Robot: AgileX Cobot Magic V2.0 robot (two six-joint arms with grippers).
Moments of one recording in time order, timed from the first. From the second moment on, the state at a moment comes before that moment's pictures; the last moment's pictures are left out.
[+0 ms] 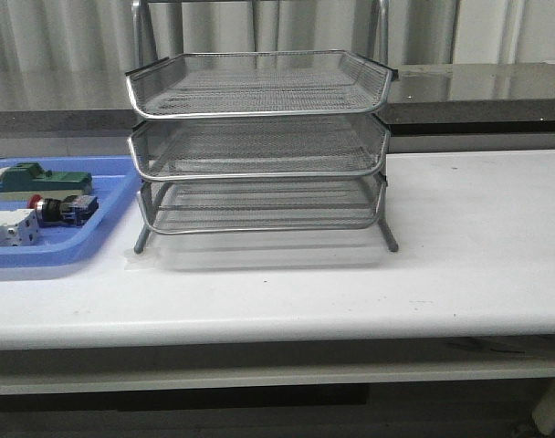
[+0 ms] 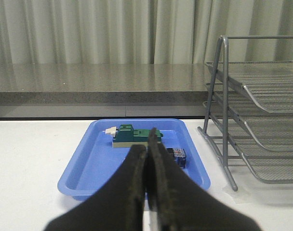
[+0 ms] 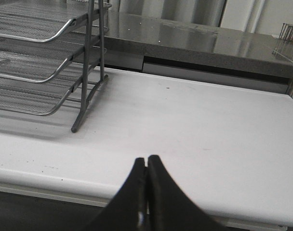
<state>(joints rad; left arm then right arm) 0.00 0.00 0.00 0.06 0.04 -0.14 0.10 -0.01 0.03 -0.04 0.13 -0.04</state>
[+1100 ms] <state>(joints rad) 0.00 0.00 0.00 0.06 0.04 -0.14 0.10 -0.01 -0.05 -0.03 0.10 -0.04</state>
